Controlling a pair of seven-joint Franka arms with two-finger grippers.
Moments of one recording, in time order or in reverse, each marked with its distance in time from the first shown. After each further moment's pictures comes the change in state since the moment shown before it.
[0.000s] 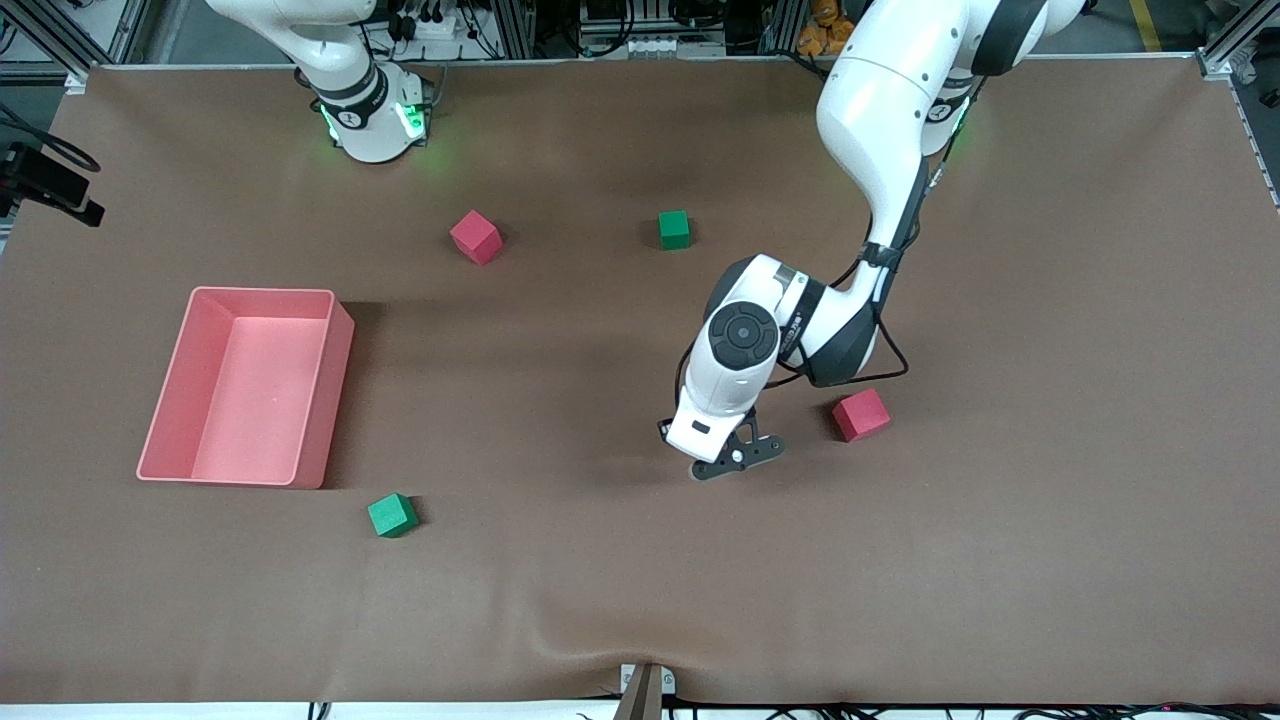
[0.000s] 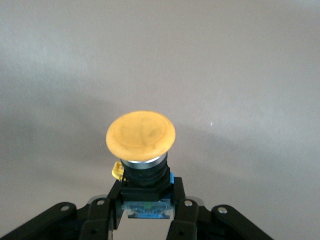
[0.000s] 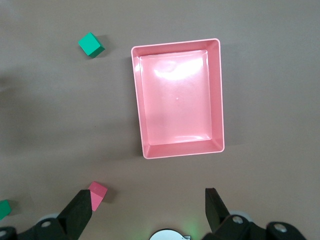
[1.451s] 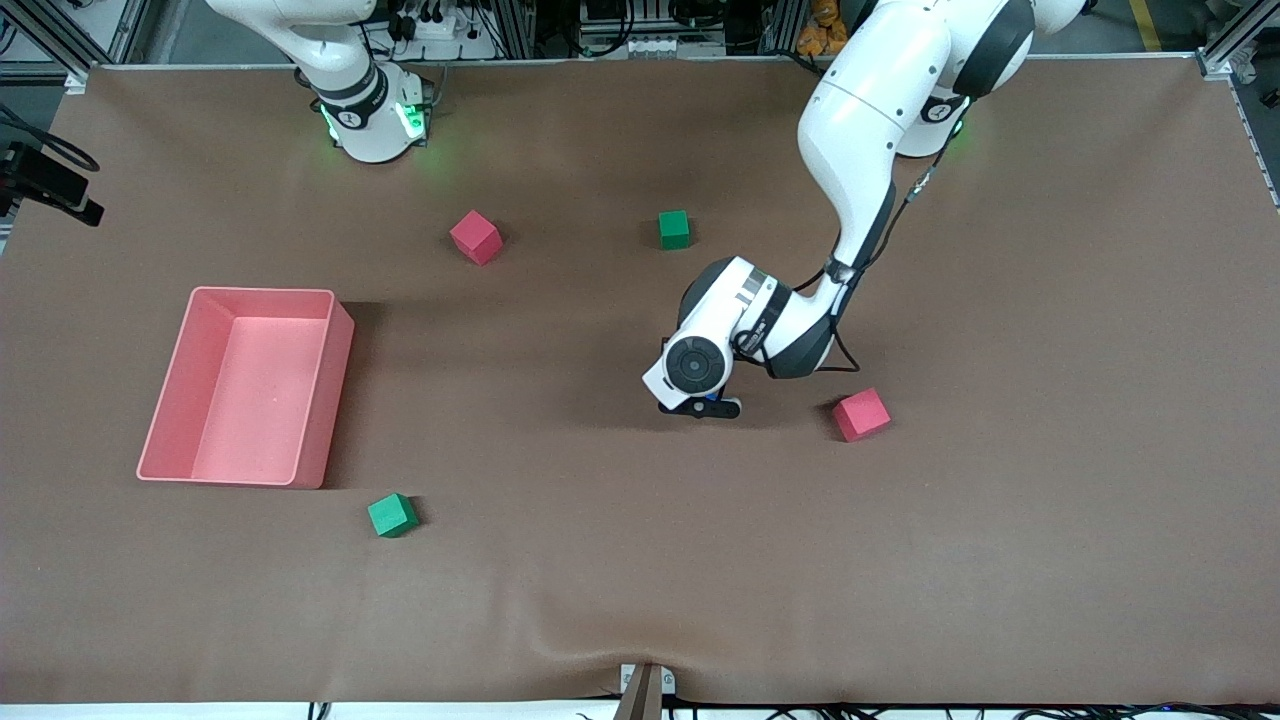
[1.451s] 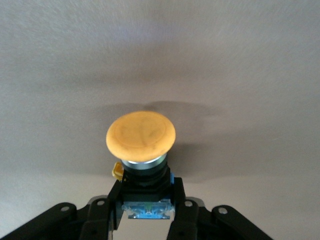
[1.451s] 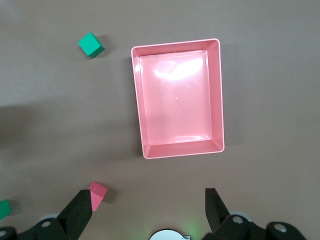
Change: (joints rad) left arm 0.044 0.050 -0.165 -0.044 -0.038 -0.402 0.314; right arm 0.000 -0.001 0.000 0.000 0.000 0.000 0.000
